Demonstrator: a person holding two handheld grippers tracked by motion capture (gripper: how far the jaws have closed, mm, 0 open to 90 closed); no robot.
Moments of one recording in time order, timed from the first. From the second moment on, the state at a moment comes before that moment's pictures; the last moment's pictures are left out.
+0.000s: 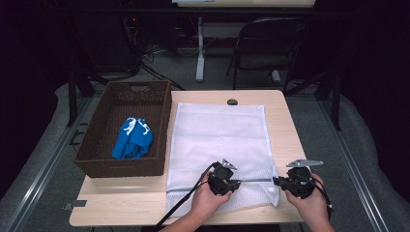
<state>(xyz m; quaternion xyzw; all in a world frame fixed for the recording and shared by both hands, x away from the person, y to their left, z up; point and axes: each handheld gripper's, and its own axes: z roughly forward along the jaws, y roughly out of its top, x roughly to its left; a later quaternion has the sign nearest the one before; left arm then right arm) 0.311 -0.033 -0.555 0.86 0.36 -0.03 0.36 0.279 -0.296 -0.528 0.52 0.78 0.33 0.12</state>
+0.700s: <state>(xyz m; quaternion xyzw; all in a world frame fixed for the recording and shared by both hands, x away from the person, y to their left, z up) 0.302 0.001 -0.549 0.86 0.37 -0.03 0.36 0.279 -0.298 -0.528 0.52 0.78 0.32 0.13</state>
